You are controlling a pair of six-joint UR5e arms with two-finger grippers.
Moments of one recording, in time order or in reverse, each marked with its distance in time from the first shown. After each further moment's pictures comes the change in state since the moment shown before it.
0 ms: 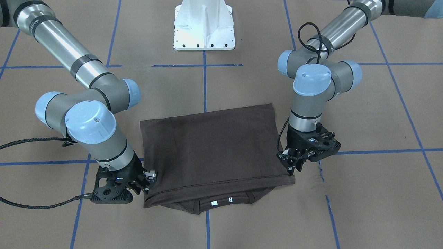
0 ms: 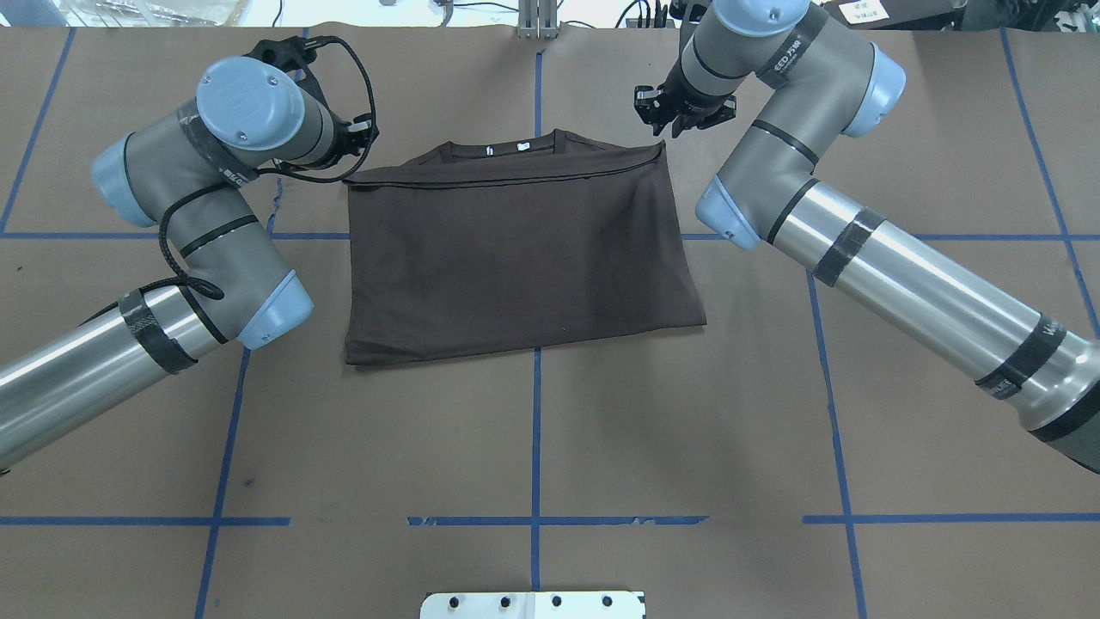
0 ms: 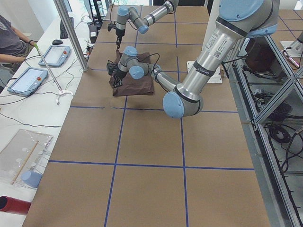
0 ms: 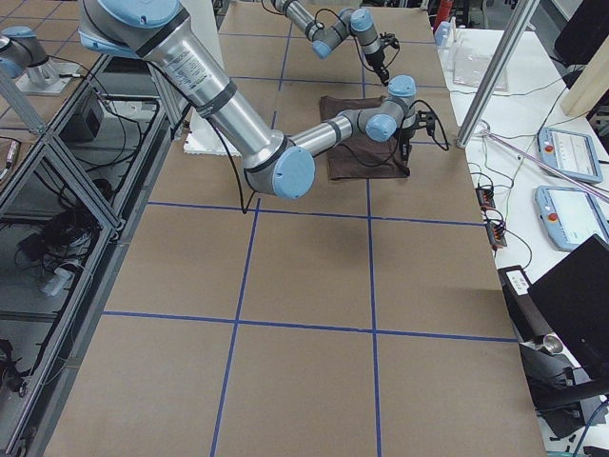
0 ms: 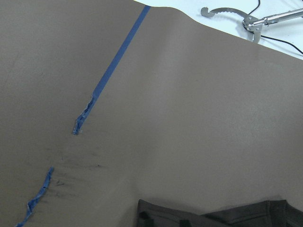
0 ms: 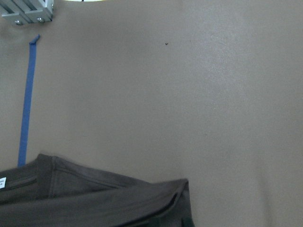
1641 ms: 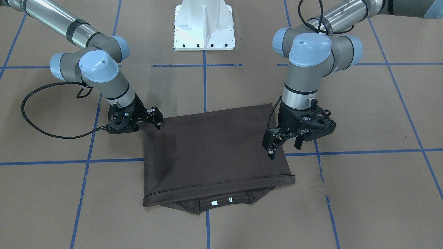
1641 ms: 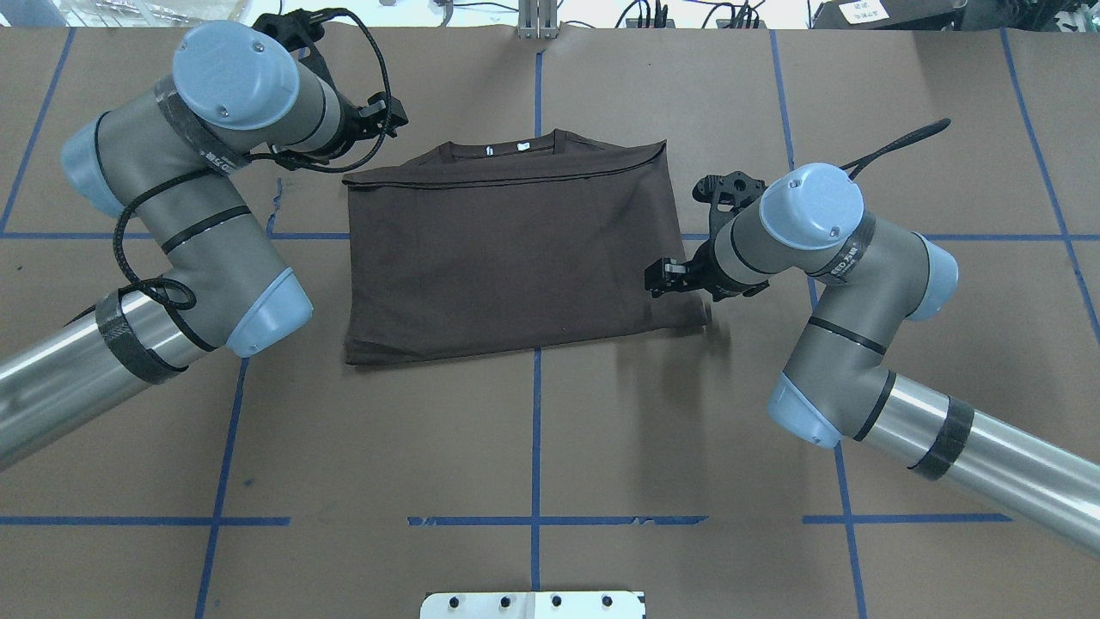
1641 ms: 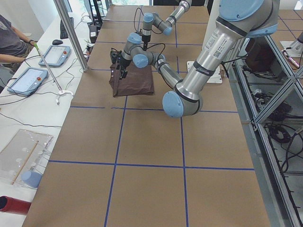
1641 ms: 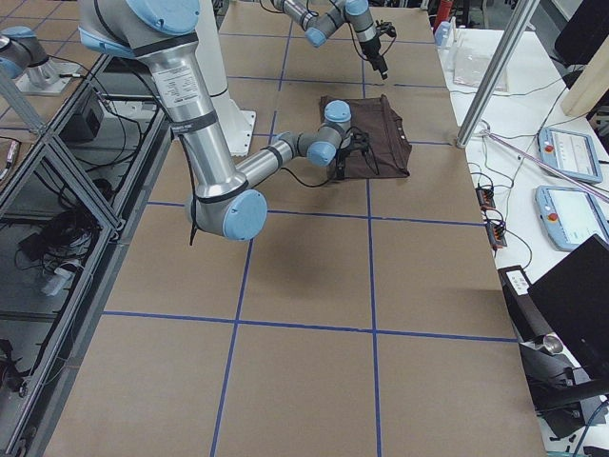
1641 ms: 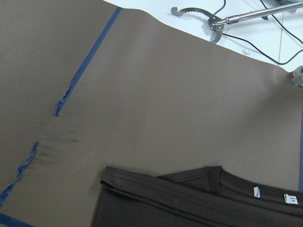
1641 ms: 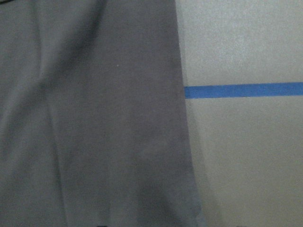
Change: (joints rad) left arm 0.001 0.001 -0.179 0.124 -0.045 -0.010; right arm -0.219 -0.381 0.429 -0.001 -0.013 0.132
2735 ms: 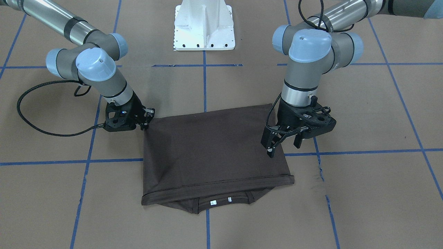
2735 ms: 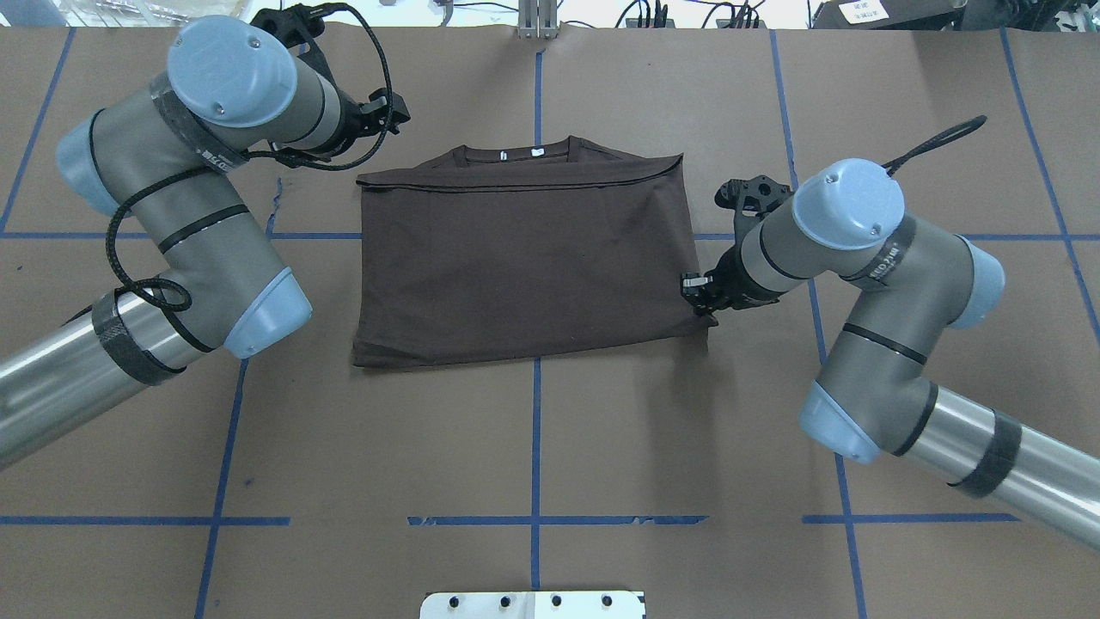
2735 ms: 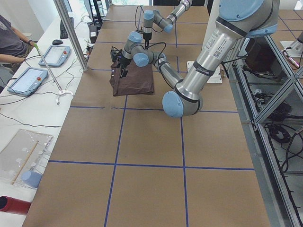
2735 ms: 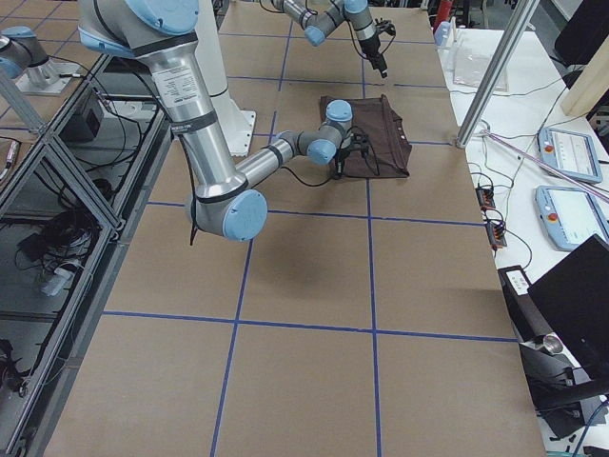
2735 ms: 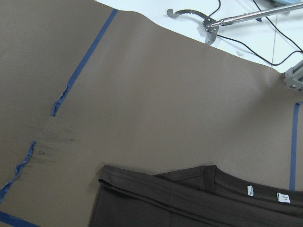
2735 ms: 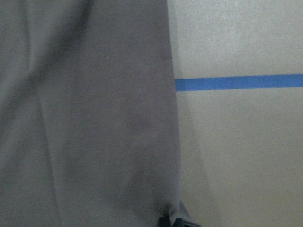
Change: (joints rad) left arm 0.000 0.000 -0.021 0.008 0.000 -0.003; right arm 0.007 -0.099 0.163 -0.079 0.056 -0.004
